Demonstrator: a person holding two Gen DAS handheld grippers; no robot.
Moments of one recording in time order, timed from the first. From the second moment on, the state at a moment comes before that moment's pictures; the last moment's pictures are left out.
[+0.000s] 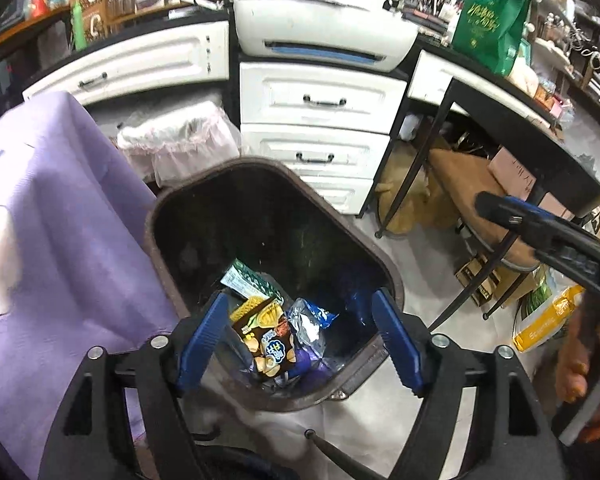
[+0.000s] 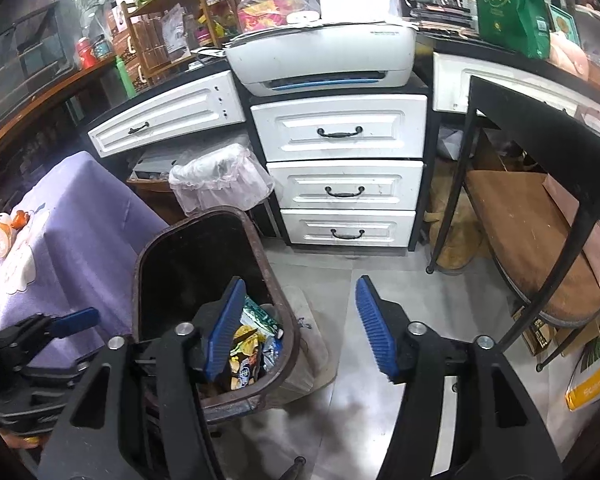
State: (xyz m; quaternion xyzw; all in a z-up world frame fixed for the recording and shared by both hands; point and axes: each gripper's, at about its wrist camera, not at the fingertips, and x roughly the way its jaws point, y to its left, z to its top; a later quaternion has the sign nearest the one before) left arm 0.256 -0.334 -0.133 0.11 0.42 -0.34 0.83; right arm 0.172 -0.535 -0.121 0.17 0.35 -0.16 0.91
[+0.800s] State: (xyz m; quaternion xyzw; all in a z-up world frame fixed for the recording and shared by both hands) left arm 0.236 -0.148 -0.030 0.09 0.34 -0.23 0.91; right arm 0.254 -0.347 -0.055 0.07 0.35 0.10 0.93
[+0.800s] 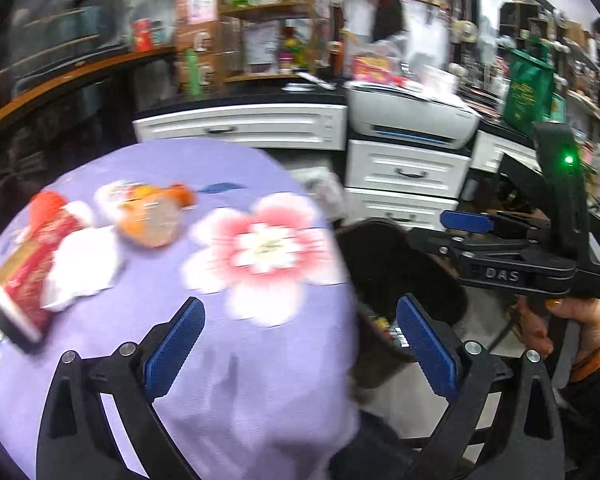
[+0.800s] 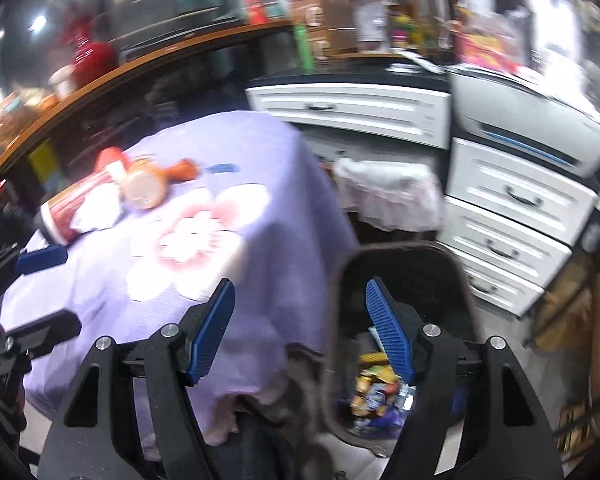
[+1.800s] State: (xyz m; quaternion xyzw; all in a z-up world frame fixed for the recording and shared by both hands) left arm 0.243 0.042 0.001 0.05 0.34 -0.08 0.94; right arm 0.415 -0.125 0.004 -0.09 0.38 0.23 0.89
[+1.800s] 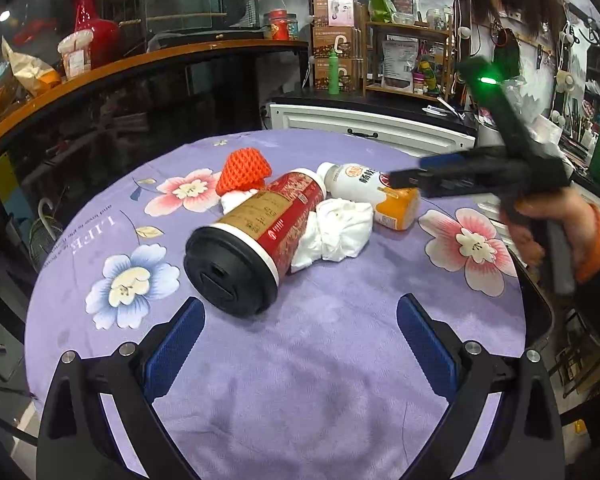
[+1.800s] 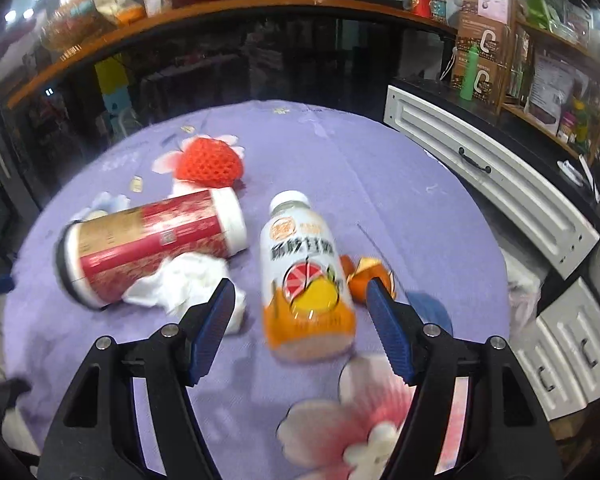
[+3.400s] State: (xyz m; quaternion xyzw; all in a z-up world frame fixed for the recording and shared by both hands) left arm 0.360 -0.048 -0.054 0.07 0.41 -0.07 0.91; right arm 0.391 -0.191 0.010 -0.06 0.36 0.22 0.90
